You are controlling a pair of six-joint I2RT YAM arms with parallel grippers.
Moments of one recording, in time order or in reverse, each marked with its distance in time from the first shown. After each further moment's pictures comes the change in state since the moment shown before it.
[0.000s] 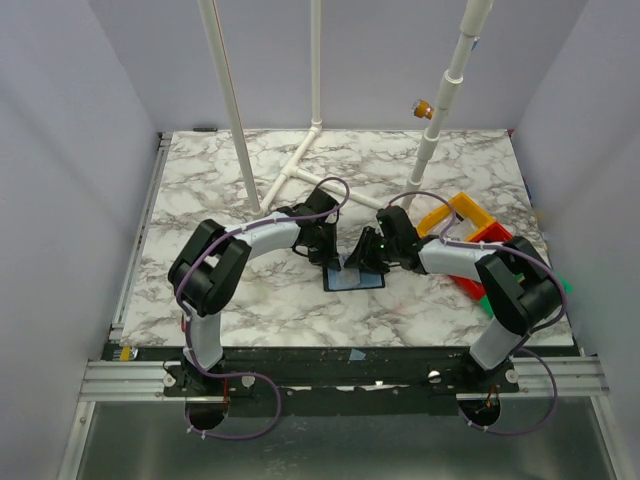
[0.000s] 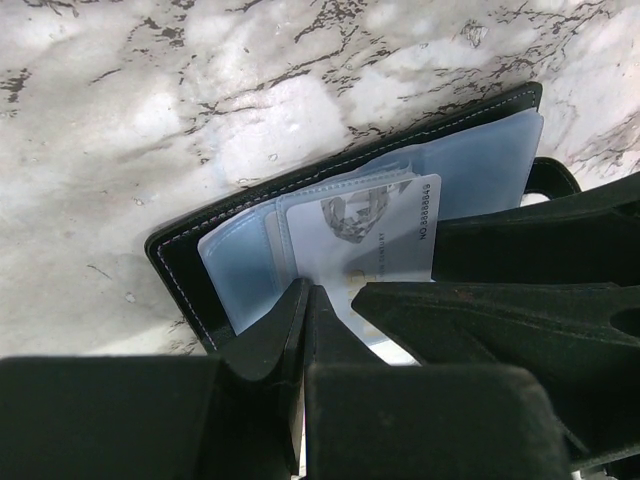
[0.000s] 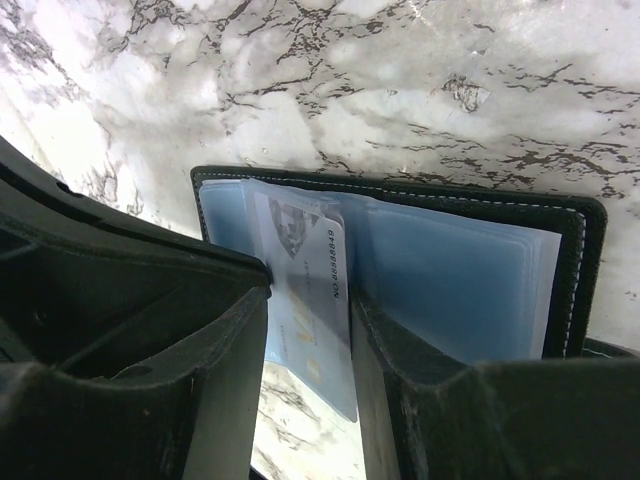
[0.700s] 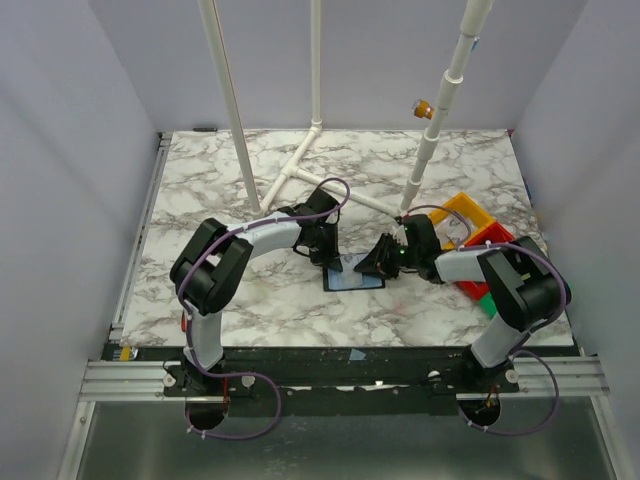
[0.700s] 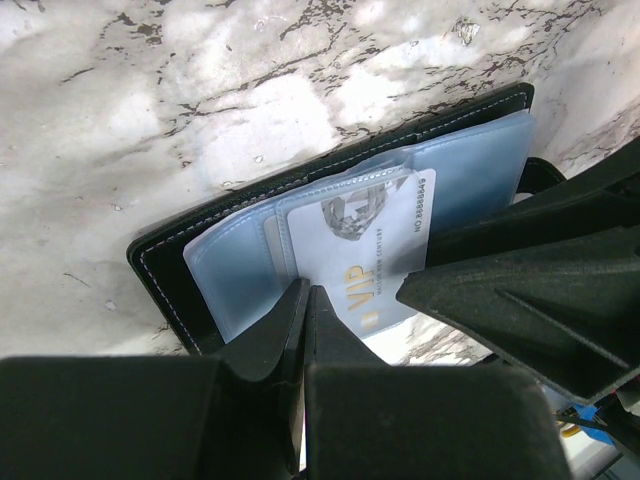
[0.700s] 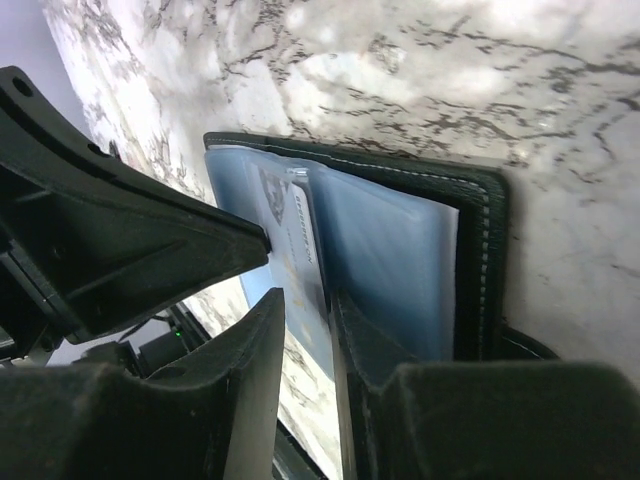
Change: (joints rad) left arm 0.000 0.016 0.006 0.008 0.018 -0.018; right arm -0.159 -0.002 -0.186 0.277 -0.297 0.047
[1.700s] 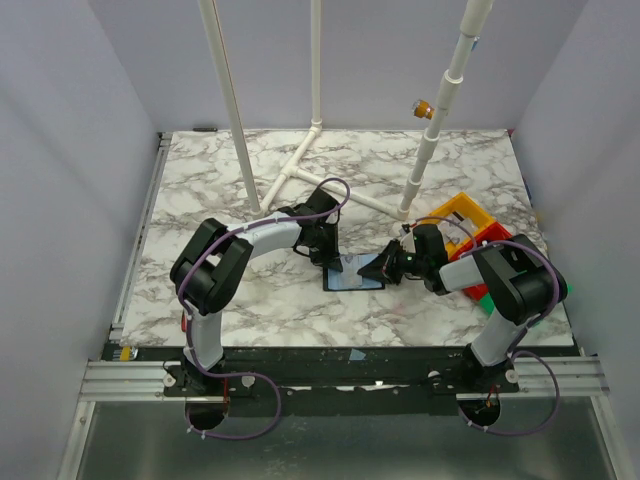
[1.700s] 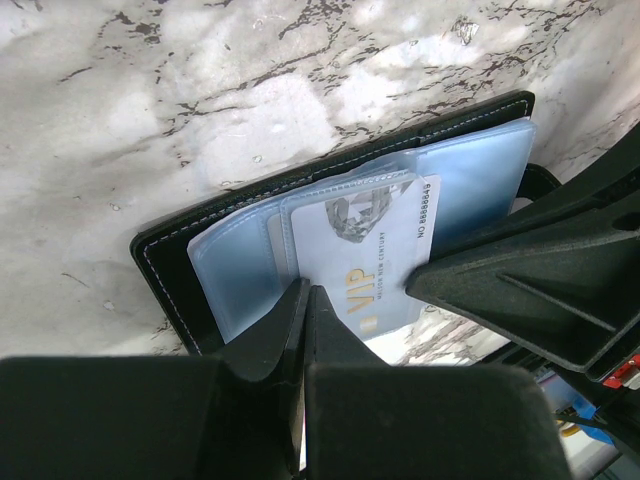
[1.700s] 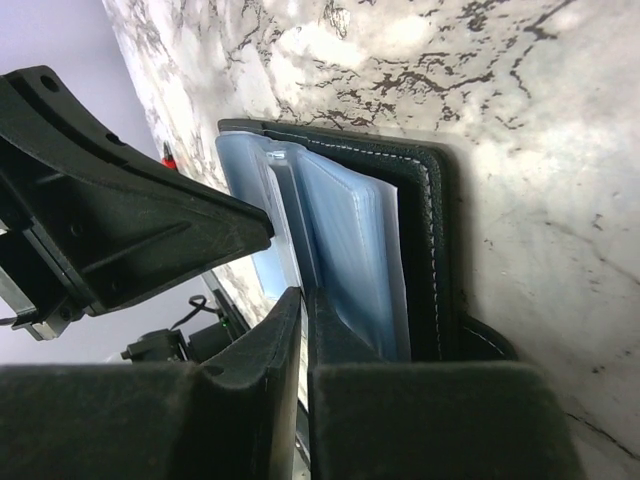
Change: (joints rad) left arm 0.000 0.000 0.001 -0.001 0.000 -0.001; right arm -0.055 0.049 -0.139 0.290 -0.099 0.156
